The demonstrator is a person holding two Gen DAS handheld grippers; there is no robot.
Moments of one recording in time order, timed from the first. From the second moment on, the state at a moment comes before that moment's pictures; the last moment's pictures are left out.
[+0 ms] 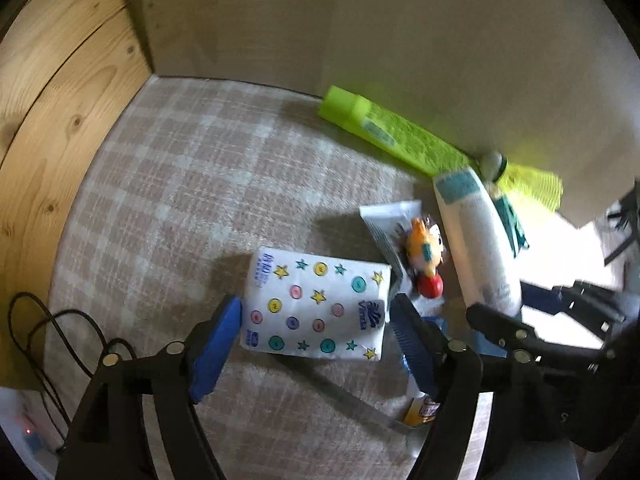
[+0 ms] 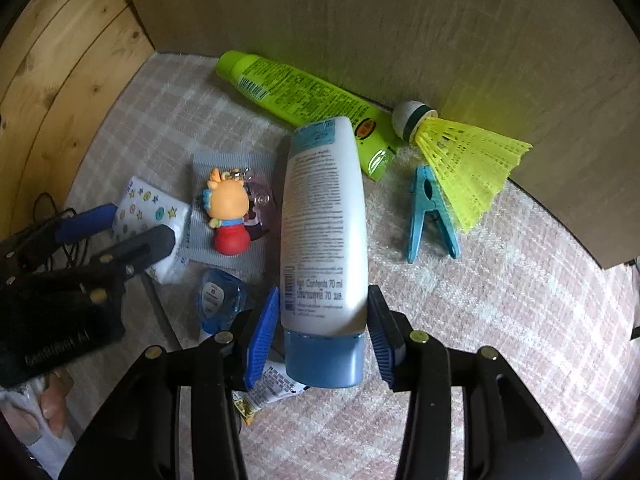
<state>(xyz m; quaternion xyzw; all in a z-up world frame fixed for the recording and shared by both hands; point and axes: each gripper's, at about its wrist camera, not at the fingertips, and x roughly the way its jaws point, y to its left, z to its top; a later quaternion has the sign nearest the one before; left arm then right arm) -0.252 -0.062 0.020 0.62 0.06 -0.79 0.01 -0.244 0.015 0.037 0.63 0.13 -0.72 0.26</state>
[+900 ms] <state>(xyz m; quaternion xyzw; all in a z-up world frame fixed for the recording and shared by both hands) -0.184 -0.044 0.046 0.58 0.06 -0.81 0.01 -0.193 0.109 0.057 0.63 0.01 -0.74 0.24</state>
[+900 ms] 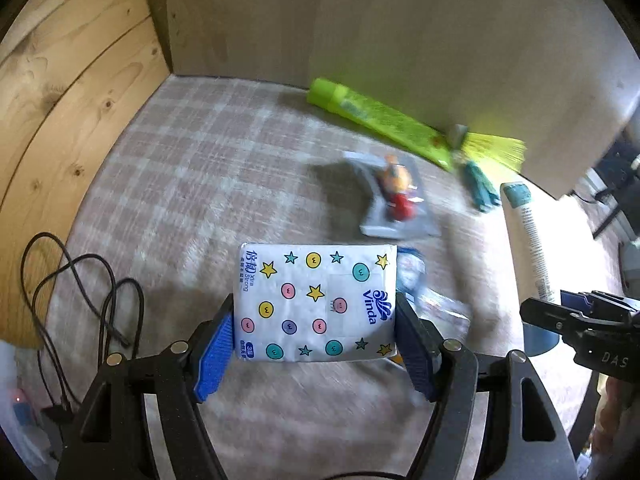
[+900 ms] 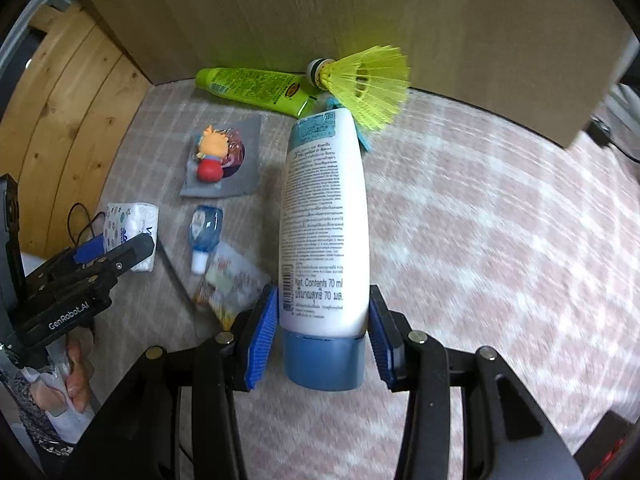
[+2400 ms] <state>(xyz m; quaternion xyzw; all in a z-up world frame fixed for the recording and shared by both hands) 0.051 0.430 0.130 0.51 -0.17 -0.74 -0.39 0.140 0.604 0.140 0.56 -0.20 -0.80 -0.08</state>
